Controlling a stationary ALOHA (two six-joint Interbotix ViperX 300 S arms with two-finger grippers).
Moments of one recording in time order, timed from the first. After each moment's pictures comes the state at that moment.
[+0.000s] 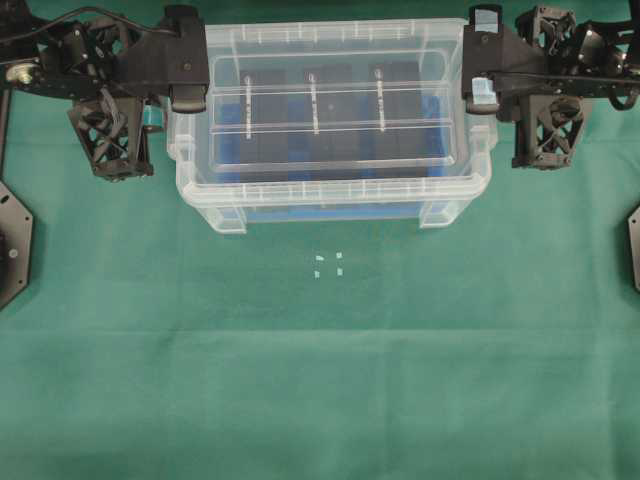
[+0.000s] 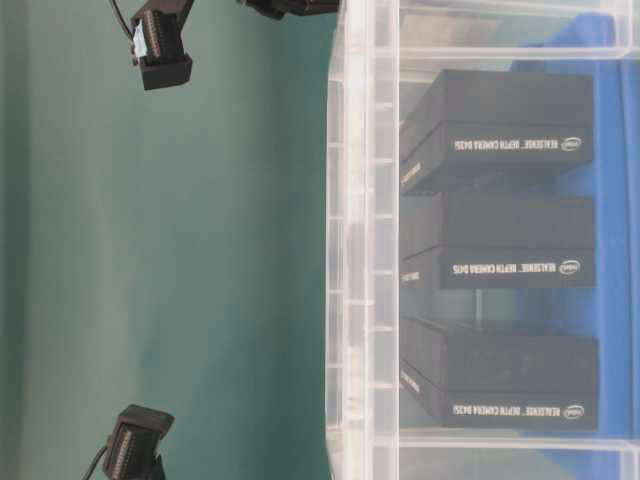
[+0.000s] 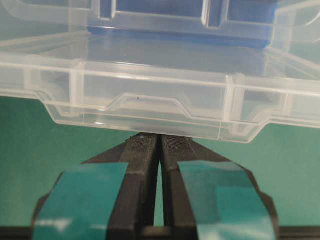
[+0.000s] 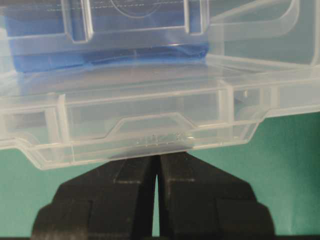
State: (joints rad) left arm 0.38 -0.33 0.62 0.02 0.87 0.27; right arm -0.41 -0.33 0.66 -0.04 0.76 -0.21
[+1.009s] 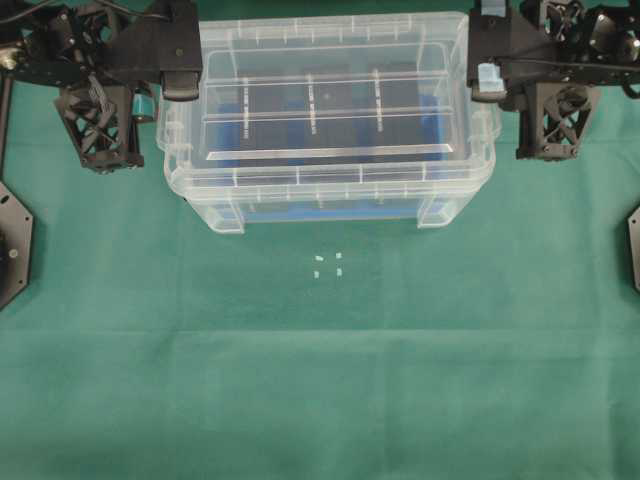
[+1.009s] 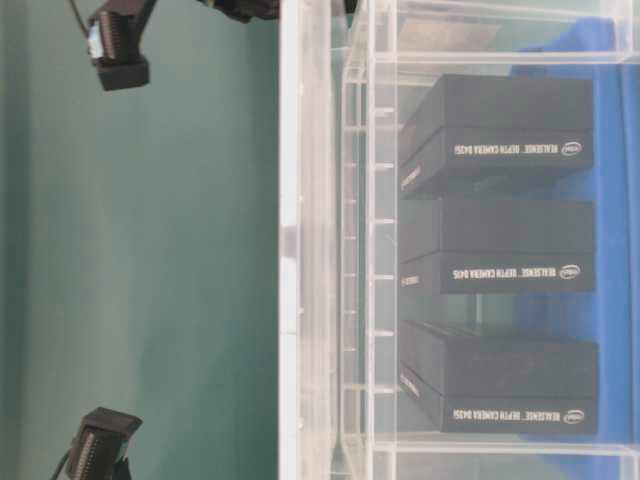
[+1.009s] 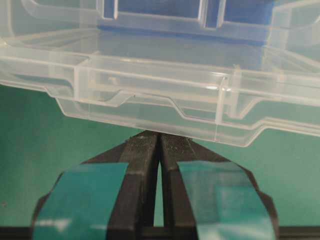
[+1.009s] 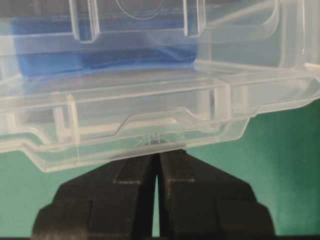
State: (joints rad) left arm 0.38 -0.36 0.55 0.03 0.98 0.26; right arm -0.40 -0.37 0.59 -0.04 0.84 -0.21
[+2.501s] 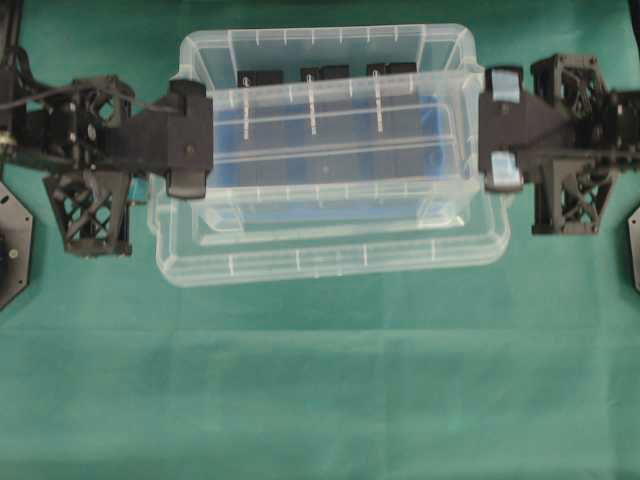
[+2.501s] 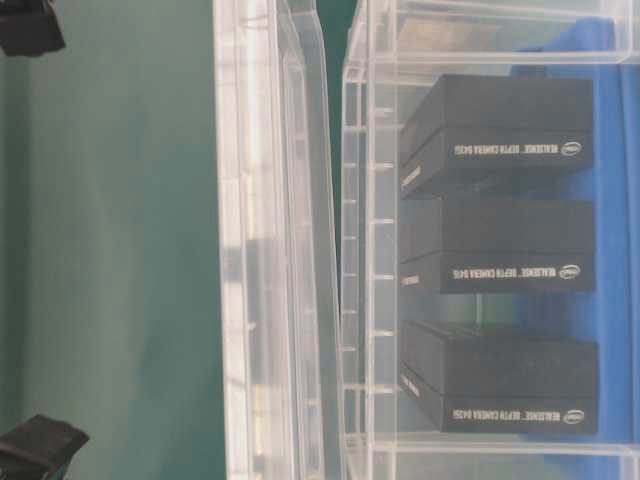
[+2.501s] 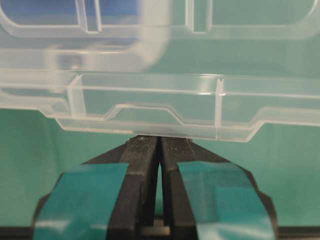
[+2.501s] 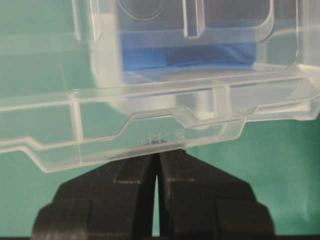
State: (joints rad) left arm 0.05 -0.37 0.49 0.04 1.14 0.01; right arm -0.03 -0.44 0.57 -0.22 0.98 0.18
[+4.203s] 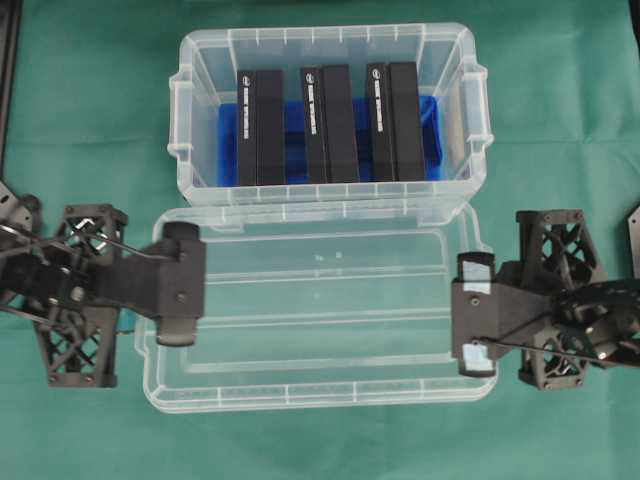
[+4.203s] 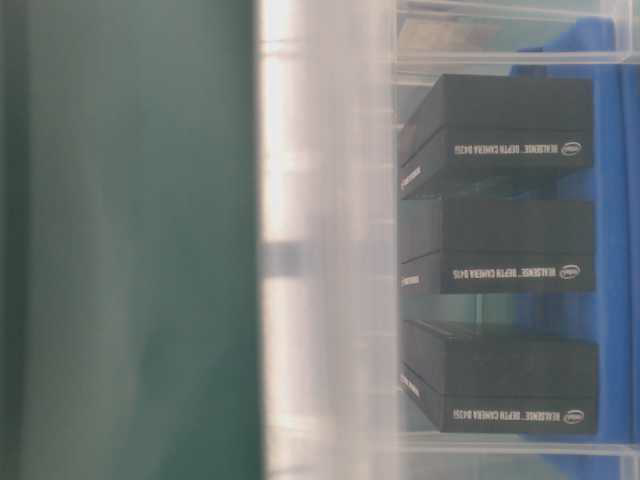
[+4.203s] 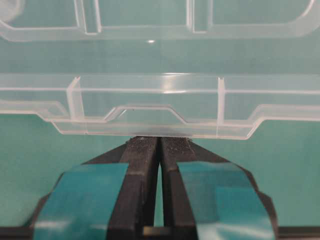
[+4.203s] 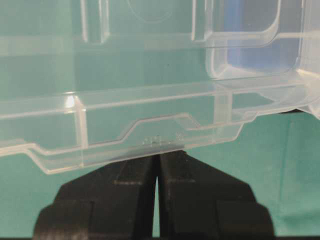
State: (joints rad) left arm -0.30 -0.31 0.52 0.04 1.10 -0.33; right arm 0.42 -0.25 0.51 -0.39 1.09 0.69
